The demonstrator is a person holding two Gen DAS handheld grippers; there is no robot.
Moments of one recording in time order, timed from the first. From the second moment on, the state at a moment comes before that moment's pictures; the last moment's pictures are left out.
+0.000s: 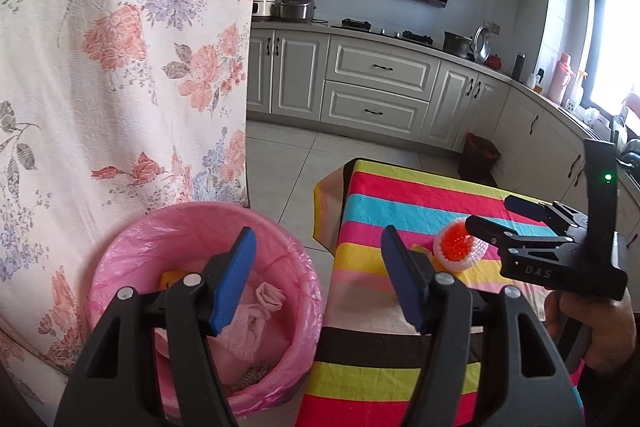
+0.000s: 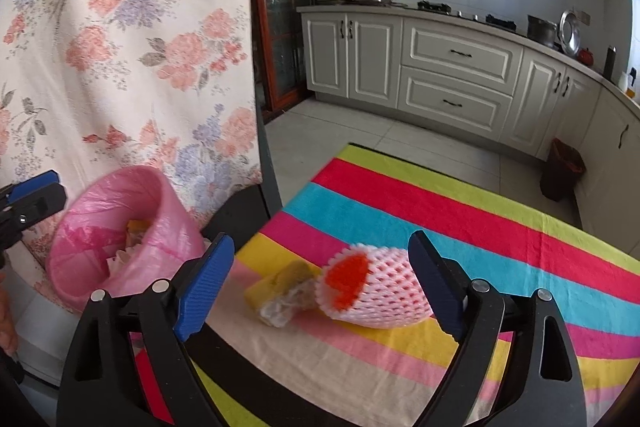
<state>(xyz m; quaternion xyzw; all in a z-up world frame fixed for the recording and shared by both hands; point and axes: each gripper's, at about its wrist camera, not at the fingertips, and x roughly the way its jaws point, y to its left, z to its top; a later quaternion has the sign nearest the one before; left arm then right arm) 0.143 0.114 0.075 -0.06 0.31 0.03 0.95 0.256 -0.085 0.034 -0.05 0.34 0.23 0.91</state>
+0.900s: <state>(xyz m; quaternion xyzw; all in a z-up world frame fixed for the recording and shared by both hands) 0.204 0.044 0.024 -0.03 0.37 -0.03 0.93 0.311 -0.119 -0.051 -0.03 0.41 0.24 0.88</state>
